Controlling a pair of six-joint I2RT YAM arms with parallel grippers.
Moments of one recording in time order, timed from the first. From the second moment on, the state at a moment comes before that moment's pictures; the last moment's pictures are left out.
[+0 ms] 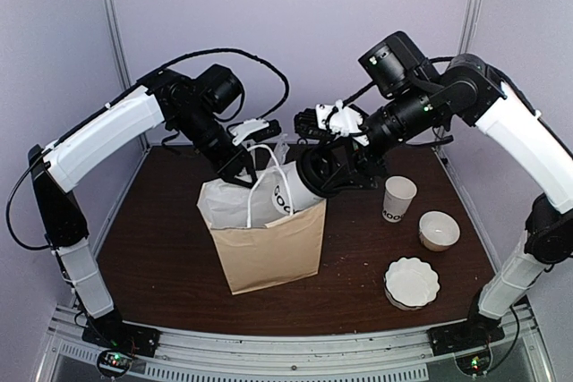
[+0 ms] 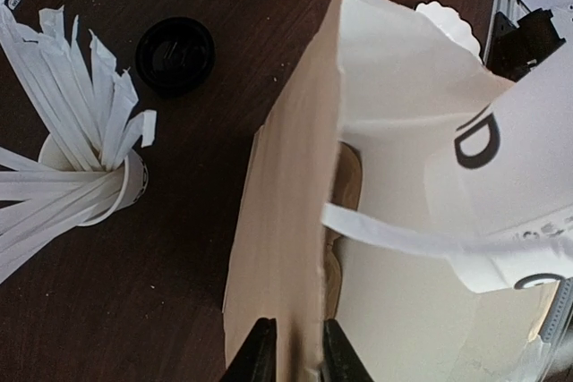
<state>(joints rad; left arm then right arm) -0.76 1.80 1.97 -1.30 0.36 0.21 0.95 1.61 2.04 -1.23 -0.22 -0.68</state>
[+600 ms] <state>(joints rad) -0.83 1.75 1.97 -1.30 0.35 0.12 1.14 1.71 2.22 -1.31 -0.09 -0.74</state>
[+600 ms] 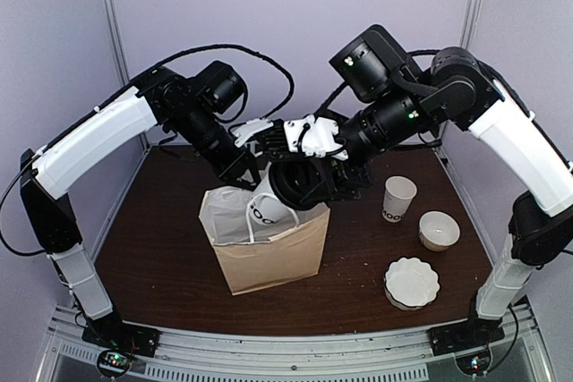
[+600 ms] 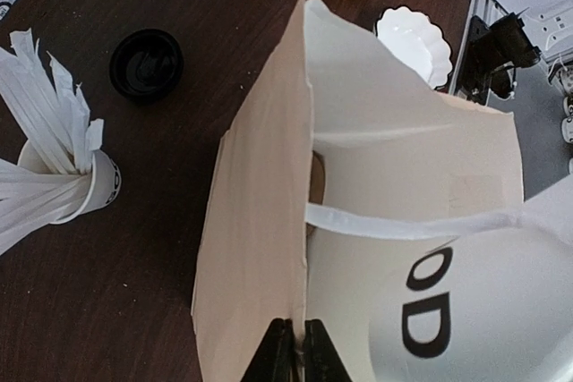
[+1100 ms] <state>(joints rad) -0.86 1.73 1.97 -1.31 0.31 0.06 1.23 1.80 2.18 -1.33 -0.04 -0.75</state>
